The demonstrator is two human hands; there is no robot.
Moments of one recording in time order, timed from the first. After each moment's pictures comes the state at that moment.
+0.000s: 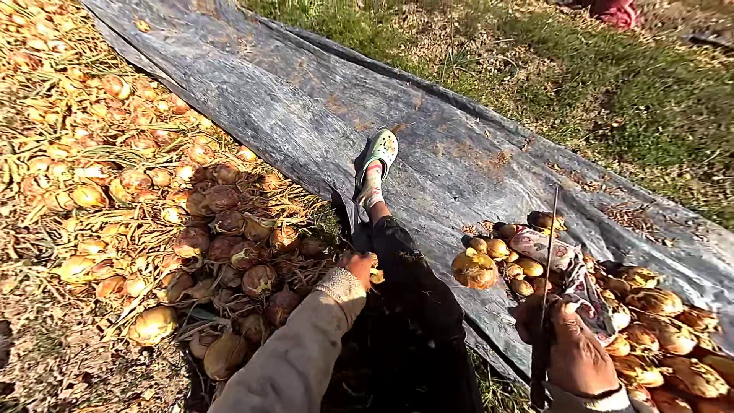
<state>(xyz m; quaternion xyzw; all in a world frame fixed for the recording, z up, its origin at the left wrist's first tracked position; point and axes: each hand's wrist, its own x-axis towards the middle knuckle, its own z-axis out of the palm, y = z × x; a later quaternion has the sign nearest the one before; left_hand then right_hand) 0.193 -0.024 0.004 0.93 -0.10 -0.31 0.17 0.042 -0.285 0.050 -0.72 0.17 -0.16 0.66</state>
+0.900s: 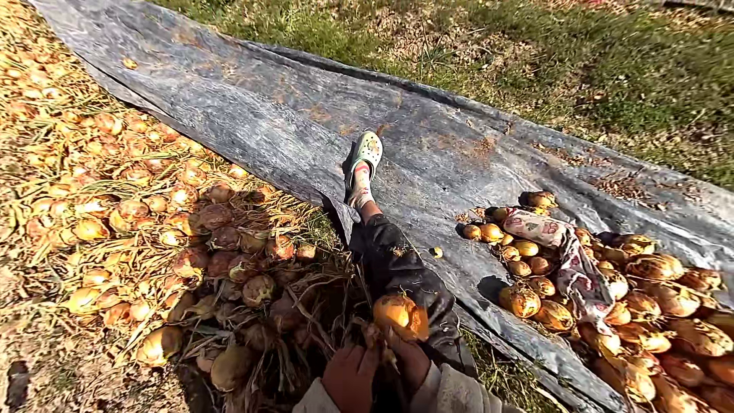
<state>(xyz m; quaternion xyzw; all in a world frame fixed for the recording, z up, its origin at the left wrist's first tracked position) 0.013 0.012 -0.027 0.91 -0.29 0.19 0.24 0.015 -0.135 -0.025 -0.43 0.24 0.18 0.85</state>
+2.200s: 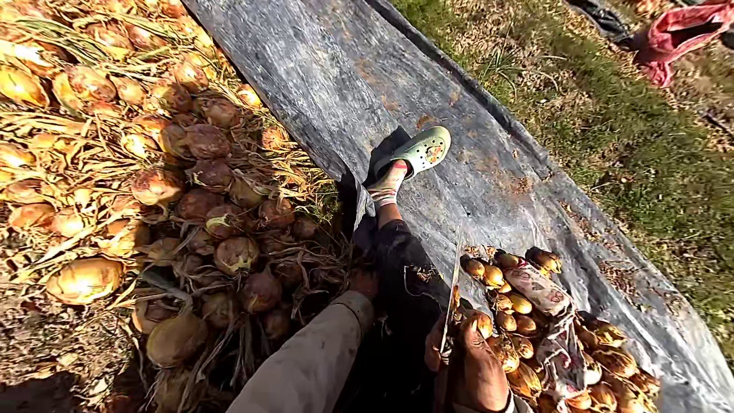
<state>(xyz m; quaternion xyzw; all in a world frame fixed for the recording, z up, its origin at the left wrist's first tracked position) 0.185 -0.071 -0.116 0.88 -0.08 -0.40 0.26 0.076 -0.205 0.009 -0.51 0.12 0.05 0.85</state>
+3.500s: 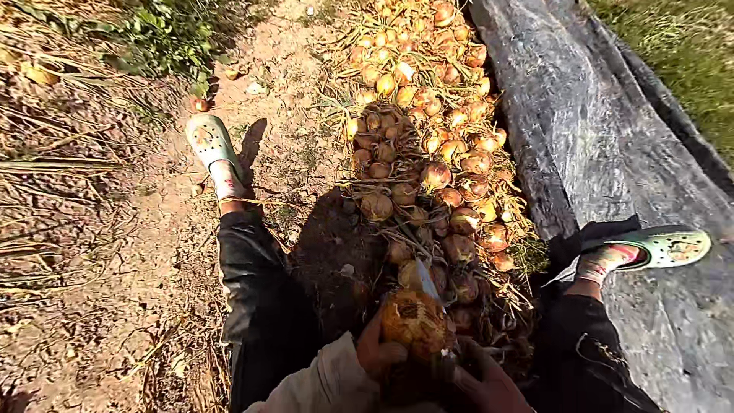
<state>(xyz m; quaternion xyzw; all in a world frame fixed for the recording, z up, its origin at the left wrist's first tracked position) -0.113 0.181 -0.058 0.36 0.11 0.17 0.91 0.008 0.016 0.024 -0.77 -0.13 0.41 0.47</state>
